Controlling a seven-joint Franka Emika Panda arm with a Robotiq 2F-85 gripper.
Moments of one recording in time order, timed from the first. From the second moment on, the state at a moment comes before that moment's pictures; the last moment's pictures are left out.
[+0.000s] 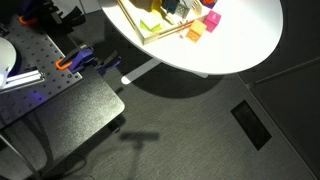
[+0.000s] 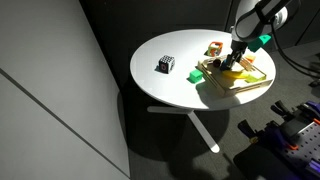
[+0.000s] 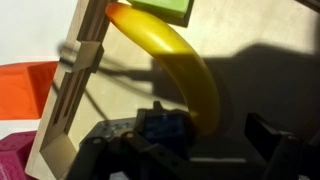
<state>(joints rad) -0.08 0.47 -0.02 -2.16 -0.13 2.60 -0.22</state>
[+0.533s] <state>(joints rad) -0.08 0.51 -0.02 -2.16 -0.13 2.59 -0.22</state>
